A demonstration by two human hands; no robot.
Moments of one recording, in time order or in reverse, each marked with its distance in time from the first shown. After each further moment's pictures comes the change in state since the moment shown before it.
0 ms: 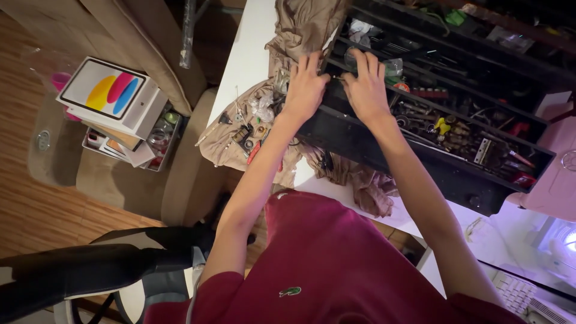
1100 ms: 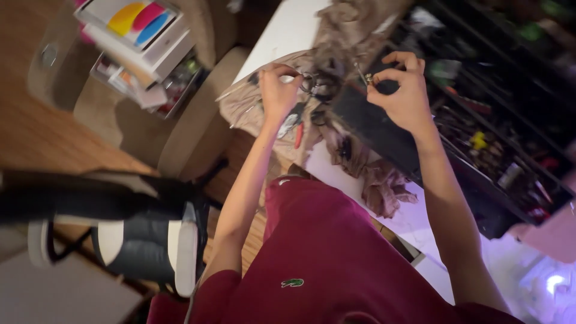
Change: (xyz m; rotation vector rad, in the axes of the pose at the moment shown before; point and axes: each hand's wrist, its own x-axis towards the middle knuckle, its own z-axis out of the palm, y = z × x) left_hand -0.130 -0.060 -0.046 -0.430 0.429 -0.838; right_hand 0.002 -0.051 -0.041 0.569 -0.121 0.073
